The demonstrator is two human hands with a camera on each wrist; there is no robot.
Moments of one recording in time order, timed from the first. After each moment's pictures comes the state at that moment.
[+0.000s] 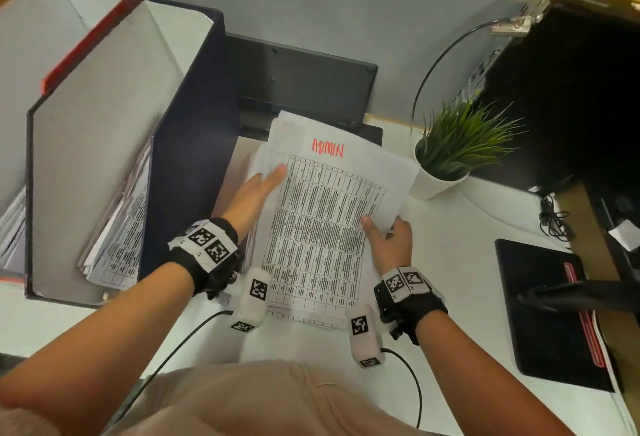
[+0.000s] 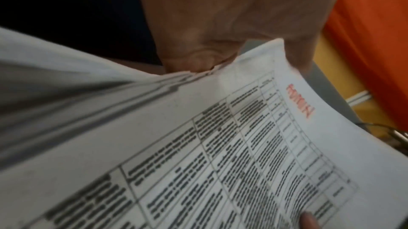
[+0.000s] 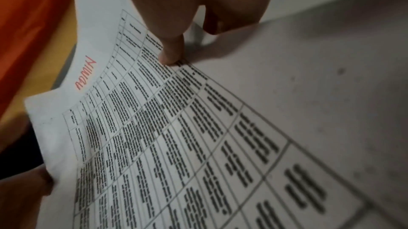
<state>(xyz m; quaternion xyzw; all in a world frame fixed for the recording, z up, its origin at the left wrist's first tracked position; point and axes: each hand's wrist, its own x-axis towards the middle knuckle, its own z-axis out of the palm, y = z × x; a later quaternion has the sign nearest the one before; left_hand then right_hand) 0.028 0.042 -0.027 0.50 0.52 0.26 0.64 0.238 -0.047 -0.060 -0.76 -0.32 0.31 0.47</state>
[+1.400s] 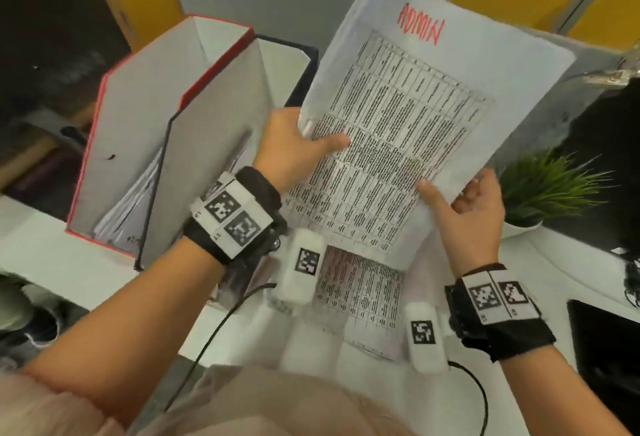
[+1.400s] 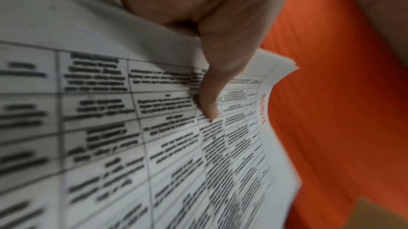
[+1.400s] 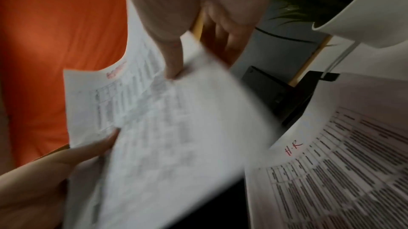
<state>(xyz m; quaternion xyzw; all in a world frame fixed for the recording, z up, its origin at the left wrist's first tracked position) -0.005 0.046 0.101 0.60 0.56 0.42 0.39 0.211 -0.015 0.043 -0.54 -0.44 0.32 0.65</state>
